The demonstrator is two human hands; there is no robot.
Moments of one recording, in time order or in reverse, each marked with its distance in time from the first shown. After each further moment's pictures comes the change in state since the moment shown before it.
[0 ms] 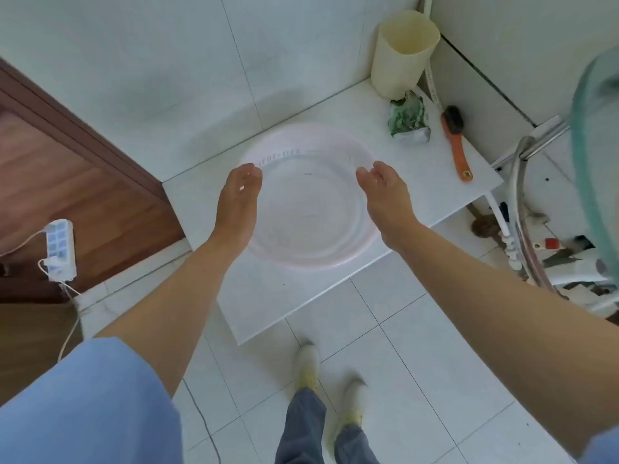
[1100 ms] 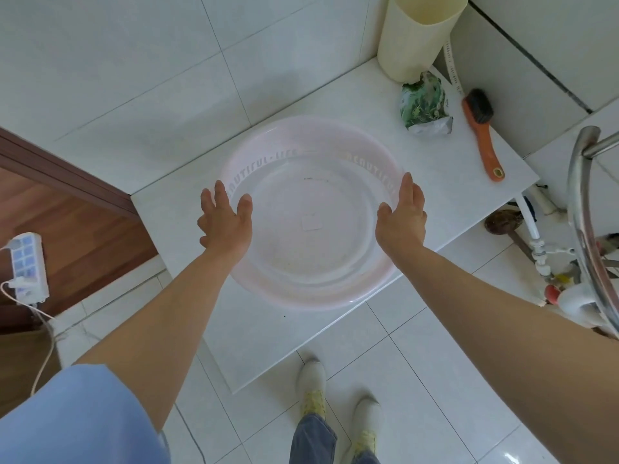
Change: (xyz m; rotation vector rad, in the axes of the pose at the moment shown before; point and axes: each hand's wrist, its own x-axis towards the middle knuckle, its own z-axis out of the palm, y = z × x) left_hand 0.080 -0.061 0.017 0.653 0.067 -0.219; right_hand 0.074 0.074 0.024 -0.542 0.243 0.122
